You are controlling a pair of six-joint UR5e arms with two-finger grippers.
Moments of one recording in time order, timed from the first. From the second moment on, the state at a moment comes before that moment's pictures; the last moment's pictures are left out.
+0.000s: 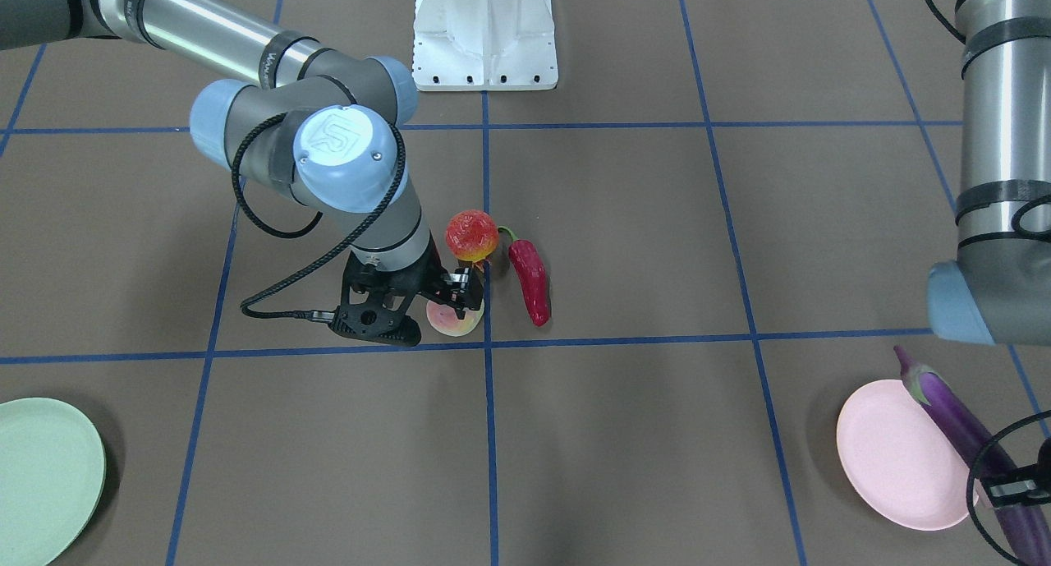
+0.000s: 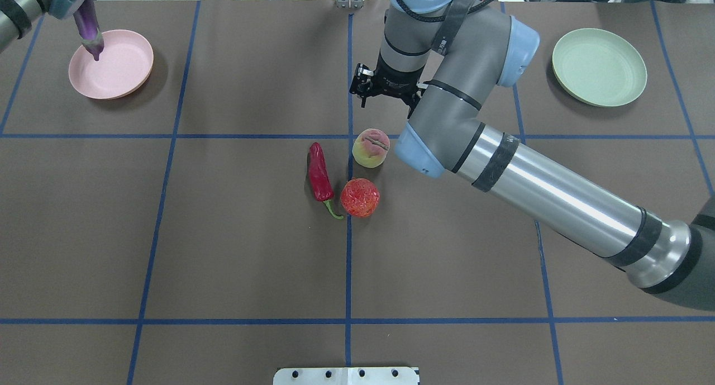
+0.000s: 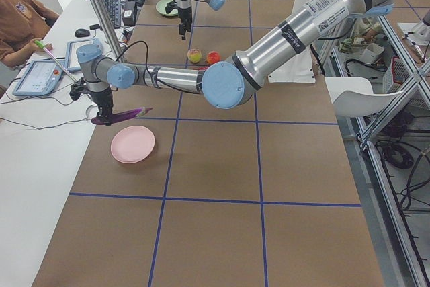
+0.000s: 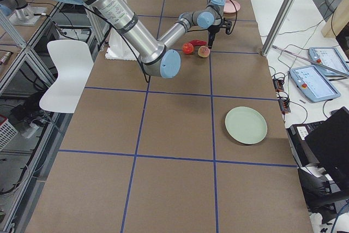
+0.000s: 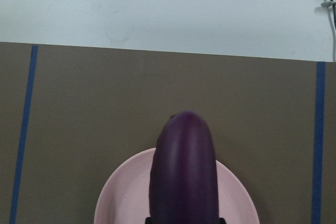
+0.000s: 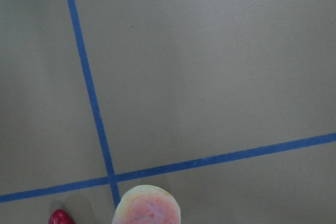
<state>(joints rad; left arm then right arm) -1.27 -2.48 -0.72 -1.84 -2.11 -0.52 0.73 -0.66 1.32 -1.52 2.05 1.27</state>
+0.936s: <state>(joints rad) -1.28 -2.48 -0.71 -1.85 -2.09 -0.51 0.64 -0.66 1.24 -1.48 1.97 1.28</state>
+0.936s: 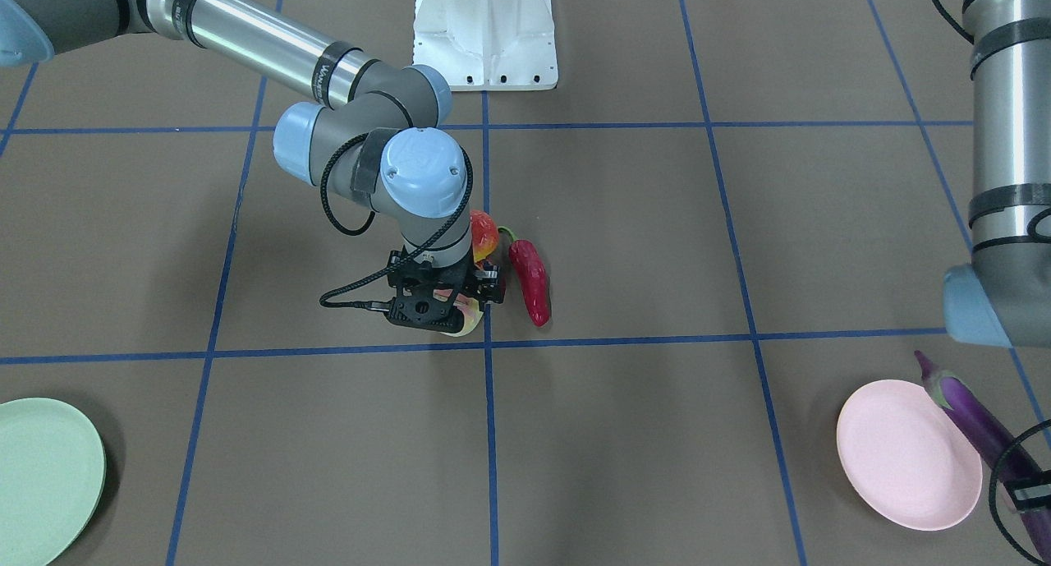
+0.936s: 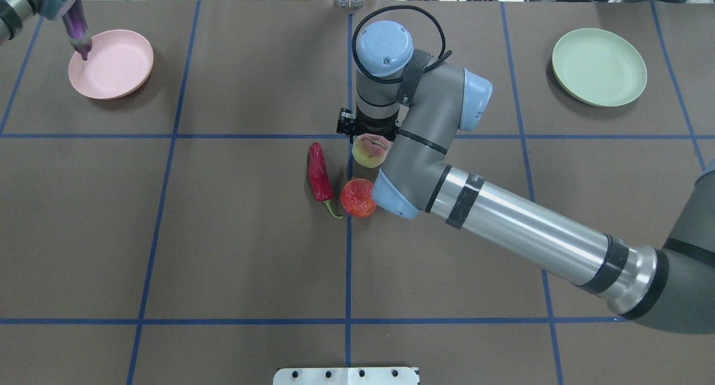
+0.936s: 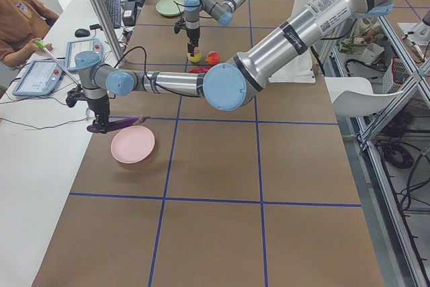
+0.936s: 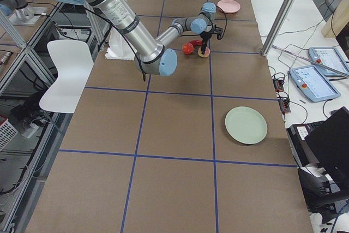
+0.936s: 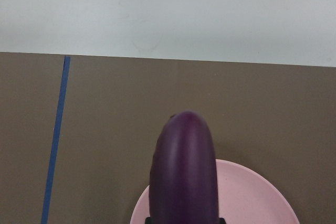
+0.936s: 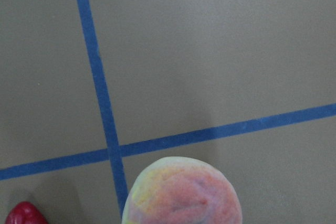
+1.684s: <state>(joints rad) -1.28 -2.47 -0.71 -1.86 -2.09 -0.51 0.62 -0.66 1.20 -1.42 1.96 1.29</state>
